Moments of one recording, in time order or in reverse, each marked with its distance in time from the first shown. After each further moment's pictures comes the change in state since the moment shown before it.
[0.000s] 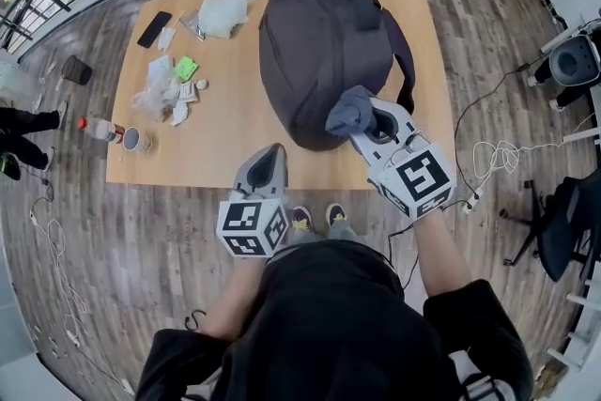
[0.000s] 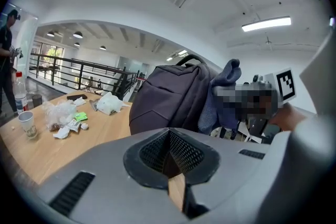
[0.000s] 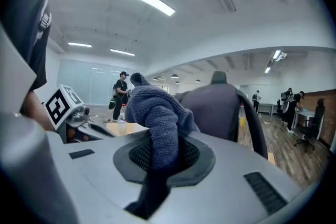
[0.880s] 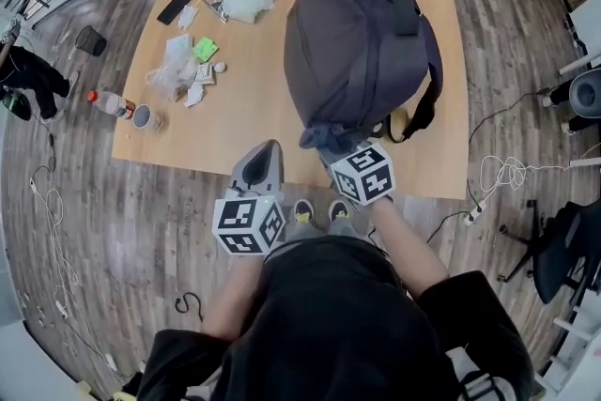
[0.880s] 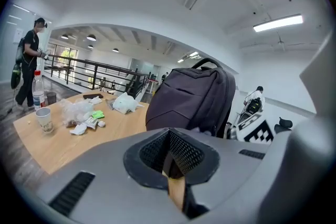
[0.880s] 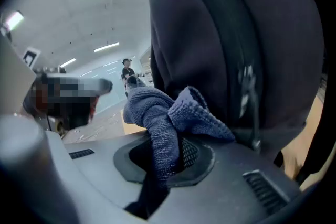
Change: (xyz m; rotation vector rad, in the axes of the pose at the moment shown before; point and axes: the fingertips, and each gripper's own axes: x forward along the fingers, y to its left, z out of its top) left arm -0.019 0.044 -0.002 -0.054 -0.020 0.125; right arm 0.091 0.083 -0.162 0.391 0.353 0.150
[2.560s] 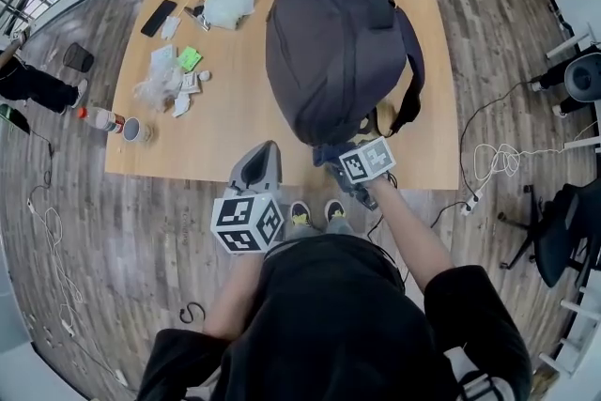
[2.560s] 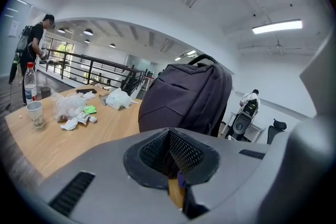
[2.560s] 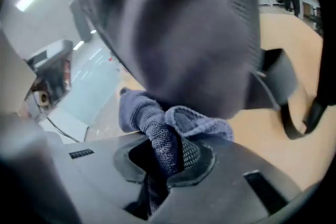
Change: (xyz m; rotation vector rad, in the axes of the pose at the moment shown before) left arm 0.016 -0.015 -0.008 -0.020 0.026 -0.053; right arm 0.003 -0.058 -0.126 0.251 0.361 0.047
